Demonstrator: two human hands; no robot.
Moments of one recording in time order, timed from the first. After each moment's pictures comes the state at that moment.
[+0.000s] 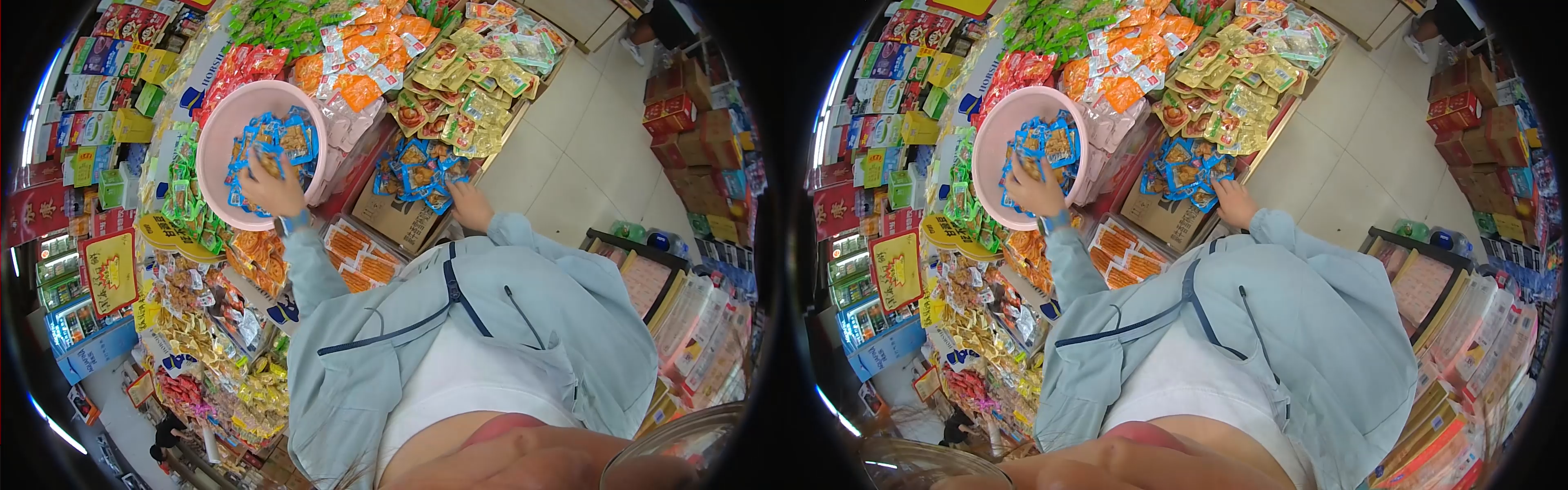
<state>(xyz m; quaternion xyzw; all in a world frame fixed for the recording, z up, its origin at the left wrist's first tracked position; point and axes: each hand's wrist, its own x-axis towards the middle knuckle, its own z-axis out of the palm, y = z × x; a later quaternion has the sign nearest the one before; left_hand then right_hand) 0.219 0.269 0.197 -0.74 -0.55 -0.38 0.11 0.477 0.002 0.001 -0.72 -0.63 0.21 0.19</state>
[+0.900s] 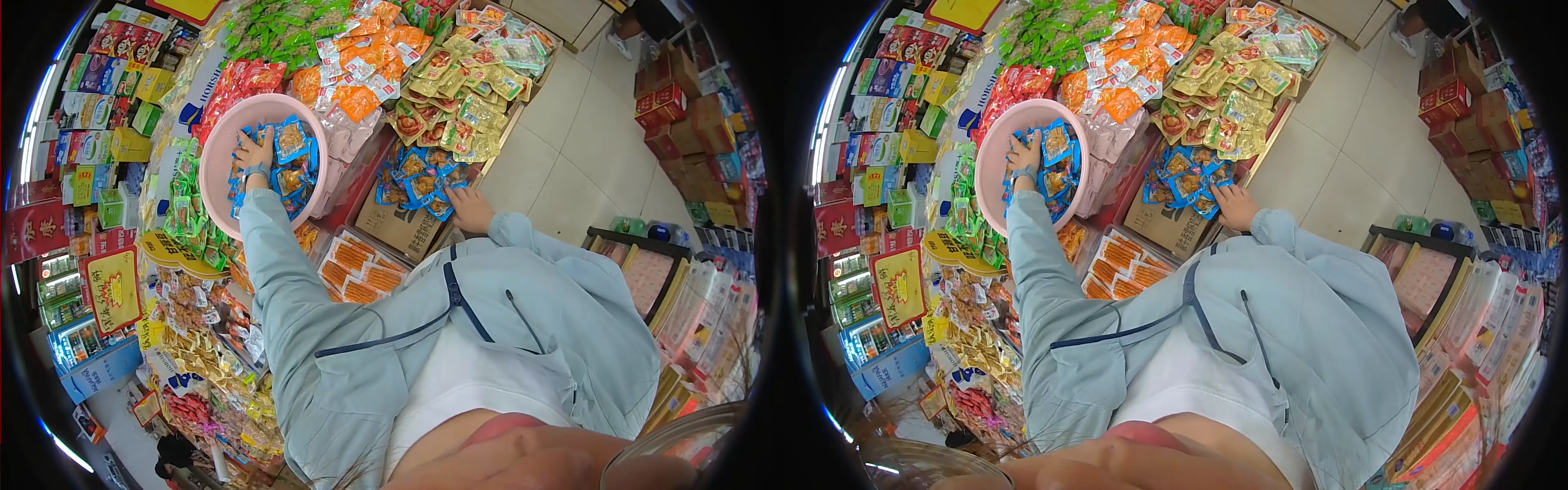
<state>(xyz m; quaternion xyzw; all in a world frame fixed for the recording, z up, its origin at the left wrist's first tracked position) 0.194 0.459 0.127 -0.69 -0.70 -0.11 -0.10 0.476 0.003 -0.002 -0.72 -0.67 0.18 0.09</state>
